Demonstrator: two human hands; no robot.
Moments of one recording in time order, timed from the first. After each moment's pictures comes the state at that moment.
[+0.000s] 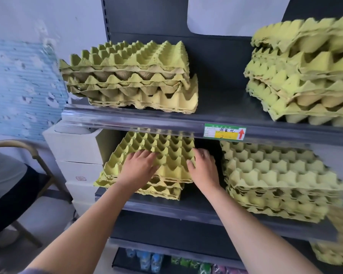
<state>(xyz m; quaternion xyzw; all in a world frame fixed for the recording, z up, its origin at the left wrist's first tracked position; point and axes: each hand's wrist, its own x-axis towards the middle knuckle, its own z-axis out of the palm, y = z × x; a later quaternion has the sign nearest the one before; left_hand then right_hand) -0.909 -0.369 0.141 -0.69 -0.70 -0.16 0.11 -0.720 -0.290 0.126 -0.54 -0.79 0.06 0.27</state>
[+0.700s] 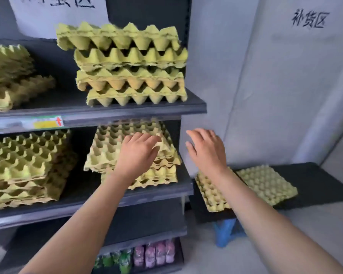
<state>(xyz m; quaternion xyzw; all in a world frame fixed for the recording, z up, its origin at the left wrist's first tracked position) -0.481 -0.365 0.206 -0.79 -0.51 -0.29 0.21 -0.275 -0.351 0.199 -0.52 -0.74 -0.23 0.37</state>
